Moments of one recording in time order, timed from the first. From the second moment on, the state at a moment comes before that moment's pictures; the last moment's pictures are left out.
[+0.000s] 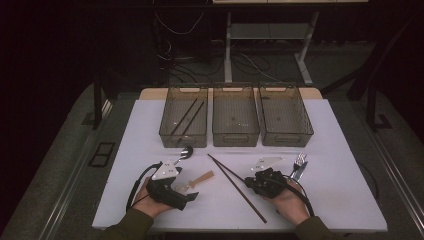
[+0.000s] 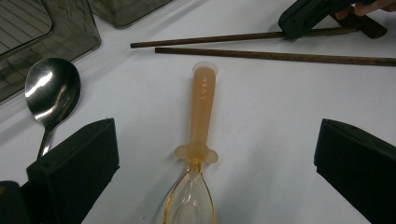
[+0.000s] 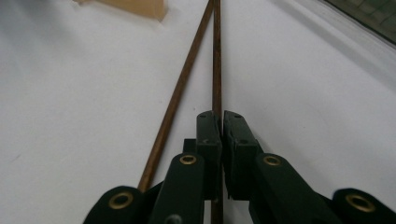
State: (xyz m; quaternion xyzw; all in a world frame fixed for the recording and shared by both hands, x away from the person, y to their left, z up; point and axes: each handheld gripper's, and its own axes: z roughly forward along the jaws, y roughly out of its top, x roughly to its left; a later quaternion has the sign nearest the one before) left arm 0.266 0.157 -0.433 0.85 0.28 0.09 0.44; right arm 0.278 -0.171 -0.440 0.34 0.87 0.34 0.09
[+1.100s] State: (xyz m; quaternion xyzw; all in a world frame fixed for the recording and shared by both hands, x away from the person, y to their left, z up) left arm 0.266 0.168 -0.433 0.84 0.27 0.09 0.46; right arm 0.284 -0.204 -0.404 0.35 0.85 0.40 0.08
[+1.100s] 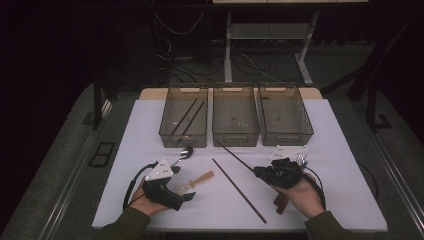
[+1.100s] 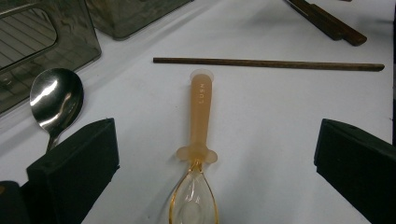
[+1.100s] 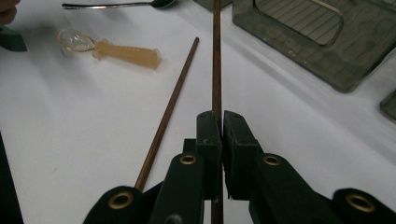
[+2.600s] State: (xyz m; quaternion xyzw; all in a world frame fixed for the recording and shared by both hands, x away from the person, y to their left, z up) left arm 0.266 0.162 -0.434 0.84 0.24 0.08 0.49; right arm 0.373 -0.133 -0.360 0.37 0.80 0.45 0.10
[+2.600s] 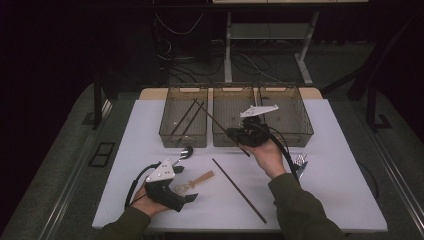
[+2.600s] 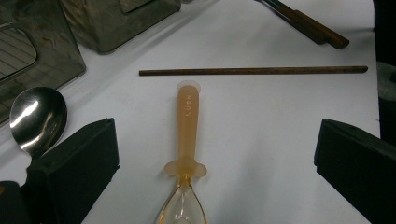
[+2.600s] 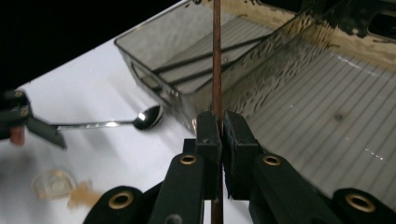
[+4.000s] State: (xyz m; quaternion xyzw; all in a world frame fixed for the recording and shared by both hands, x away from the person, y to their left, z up) left arm 0.266 0.164 -0.433 0.84 0.24 0.08 0.49; right arm 0.460 -0.020 -0.355 0.39 0.79 0.46 0.12
